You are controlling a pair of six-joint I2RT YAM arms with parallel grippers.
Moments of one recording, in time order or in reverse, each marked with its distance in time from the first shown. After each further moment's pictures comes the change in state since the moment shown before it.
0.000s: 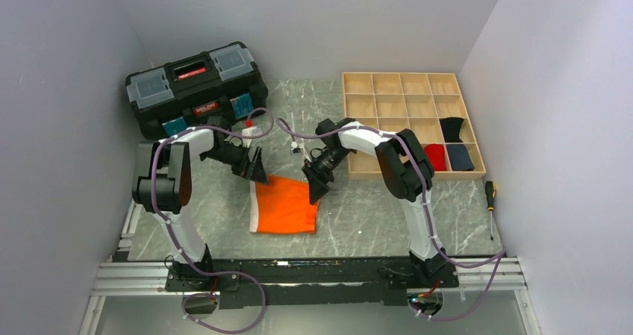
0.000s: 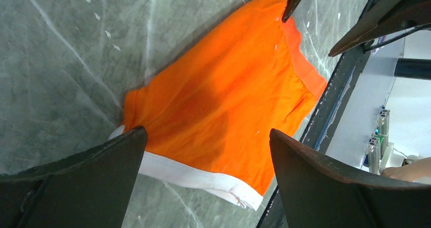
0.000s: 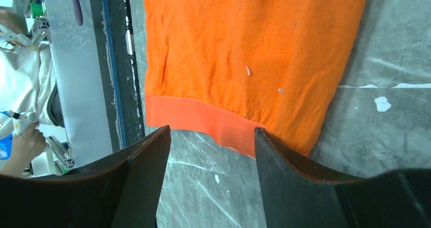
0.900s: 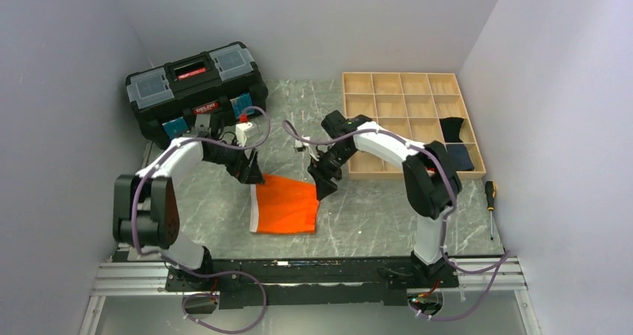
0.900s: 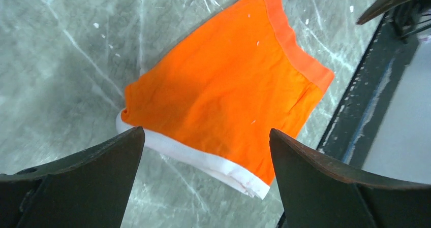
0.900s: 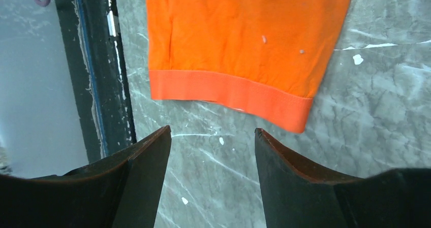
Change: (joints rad) left arm -0.008 -0.262 -0.099 0.063 -0.049 0.039; right arm 0.012 -0.235 -0.101 0.034 0.162 -0.009
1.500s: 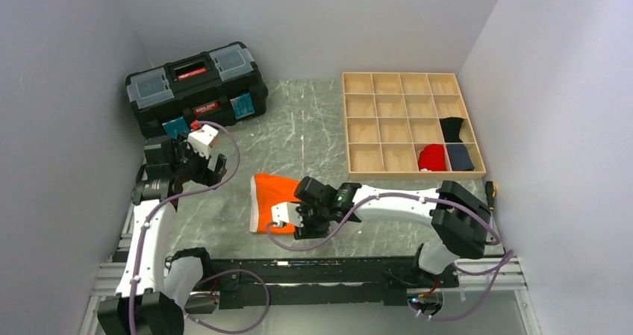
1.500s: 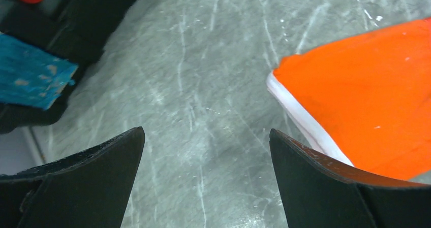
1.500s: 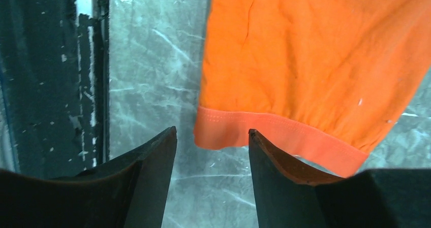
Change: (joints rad) left arm 0.207 -0.679 -0.270 0.180 -0.375 -0.006; right arm 0.507 -0.385 -0.502 0.505 0.561 0.080
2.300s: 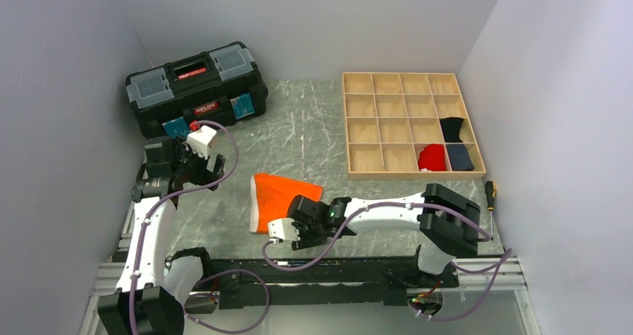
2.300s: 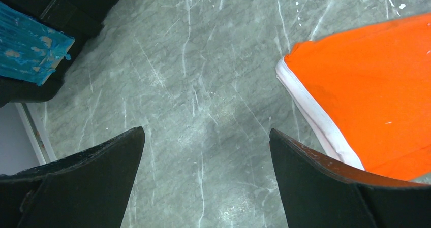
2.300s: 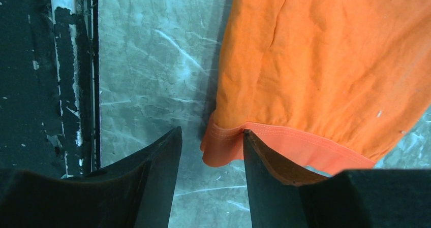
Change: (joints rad) left arm 0.025 -0.014 -0.011 -0.025 -0.080 -0.022; right arm 0.138 0.050 -0.050 0.097 0.219 0.000
